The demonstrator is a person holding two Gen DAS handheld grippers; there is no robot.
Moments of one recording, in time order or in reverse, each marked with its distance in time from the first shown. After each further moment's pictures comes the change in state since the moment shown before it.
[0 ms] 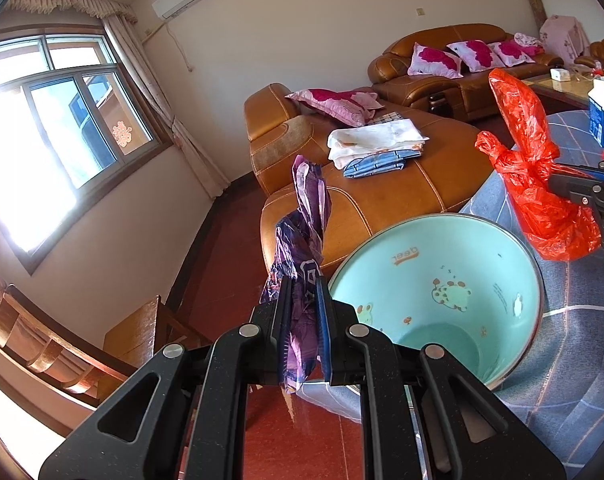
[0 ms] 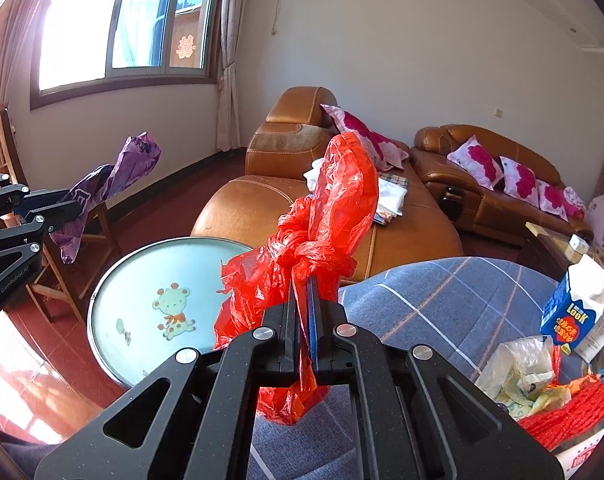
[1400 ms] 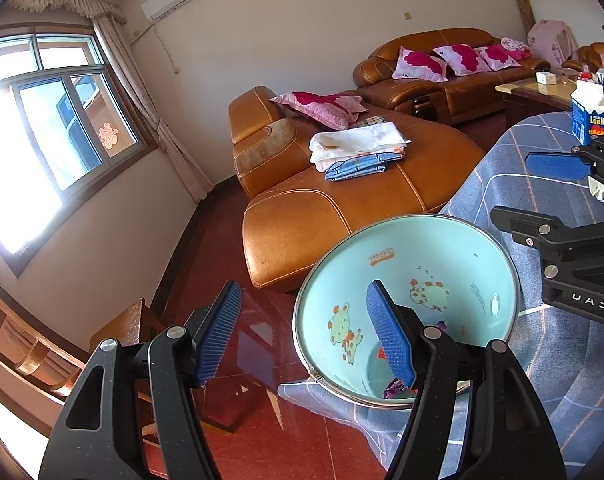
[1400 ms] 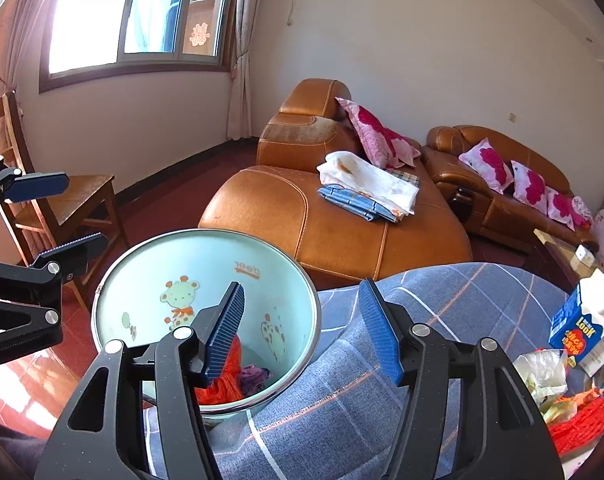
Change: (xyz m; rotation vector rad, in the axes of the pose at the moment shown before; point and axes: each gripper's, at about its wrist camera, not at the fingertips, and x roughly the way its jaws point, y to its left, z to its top) left arm -0.009 -0.001 -0.005 0.000 -0.016 -0.060; right arm 0.007 0.013 0.005 -0.032 0.023 0.021
